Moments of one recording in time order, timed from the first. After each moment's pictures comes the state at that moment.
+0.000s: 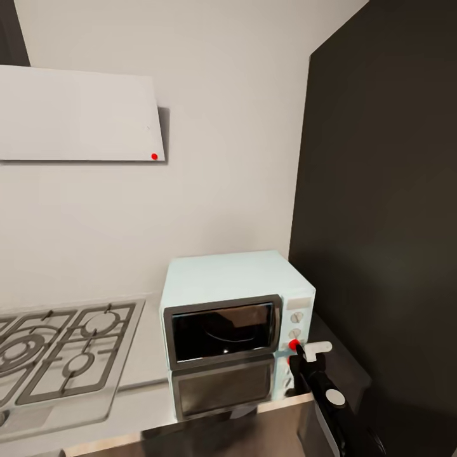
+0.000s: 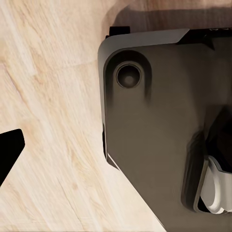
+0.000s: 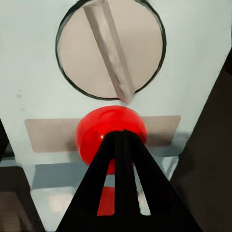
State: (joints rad) left arm -0.15 0.03 -0.03 -0.02 0.00 0.25 -0.01; right arm -0.40 0.04 -0.12 -0.75 0.20 -0.16 0.07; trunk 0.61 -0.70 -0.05
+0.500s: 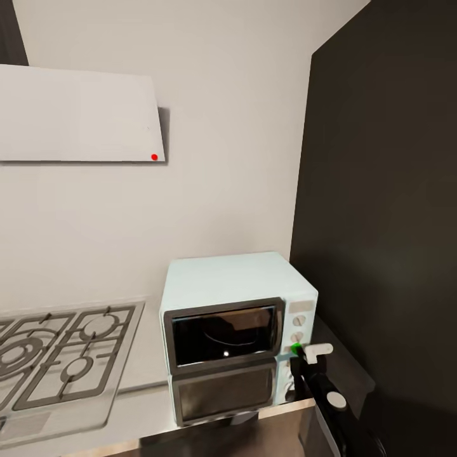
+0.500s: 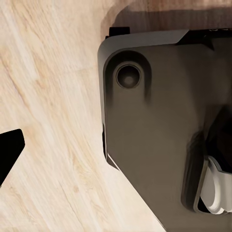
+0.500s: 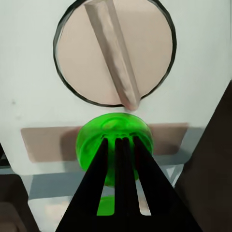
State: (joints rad) left arm -0.15 0.03 -0.03 -0.02 0.00 0.25 -0.01; right arm -0.39 0.04 -0.12 -0.75 0.20 -0.16 0.07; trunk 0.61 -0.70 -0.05
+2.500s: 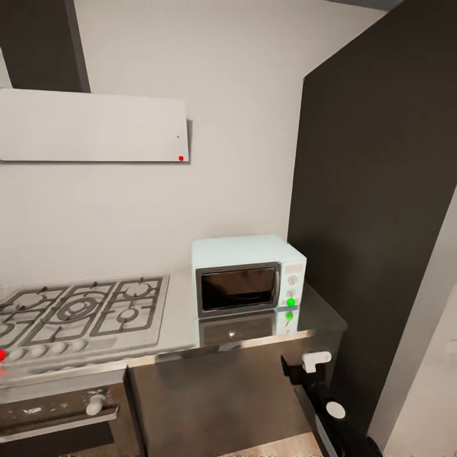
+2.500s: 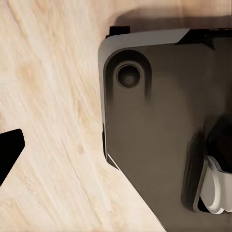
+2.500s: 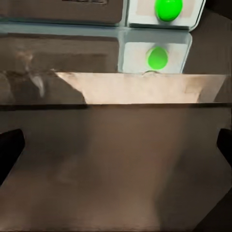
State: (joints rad) left arm -0.15 0.03 -0.03 -0.02 0.00 0.25 -0.01; right arm -0.40 0.04 -0.12 -0.64 0.20 -0.24 0.07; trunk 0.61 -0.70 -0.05
